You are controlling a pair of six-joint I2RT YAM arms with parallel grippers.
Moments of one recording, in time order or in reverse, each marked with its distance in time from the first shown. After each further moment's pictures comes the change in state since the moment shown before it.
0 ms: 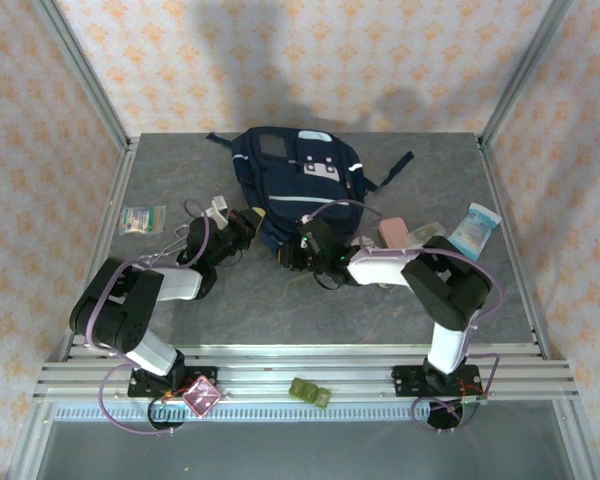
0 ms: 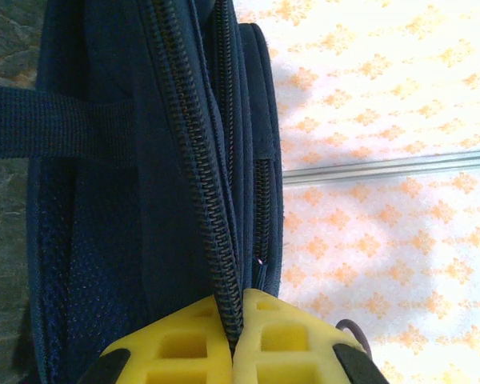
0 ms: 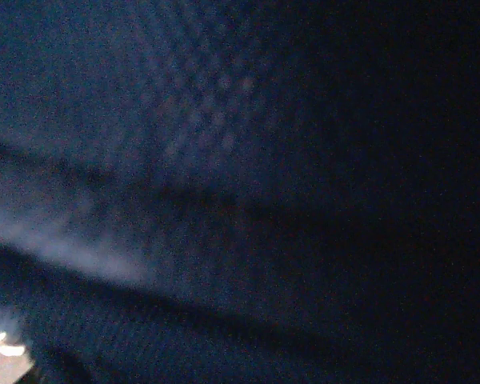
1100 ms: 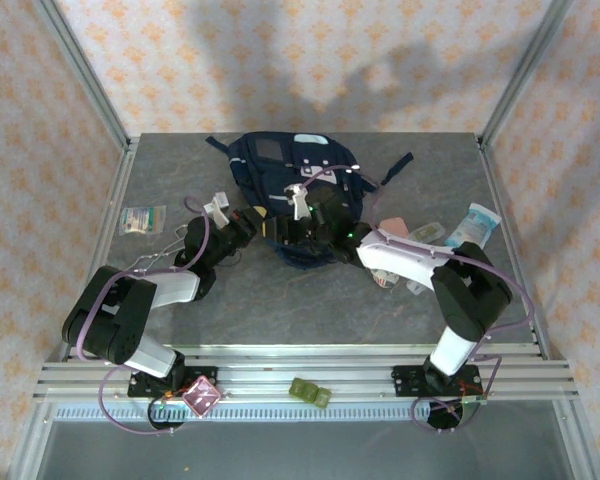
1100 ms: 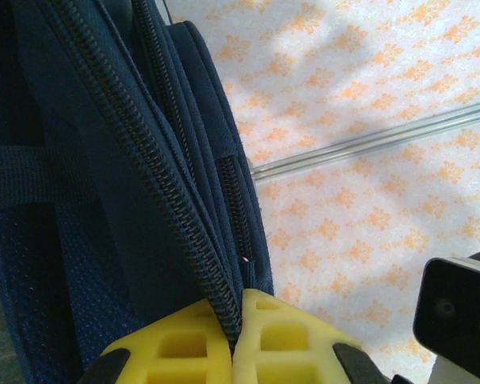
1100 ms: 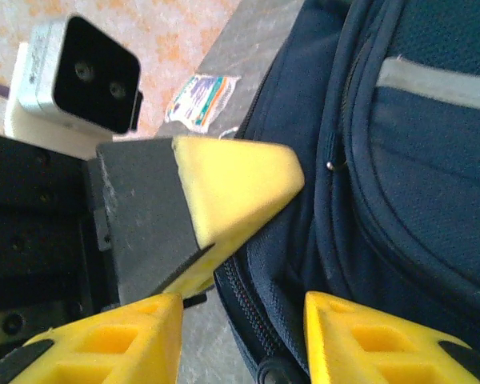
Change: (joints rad) left arm -0.011 -0.059 0.002 -0.041 0.005 0.159; right arm -0.036 -0.102 0.184 -0.067 -0.198 -0.195
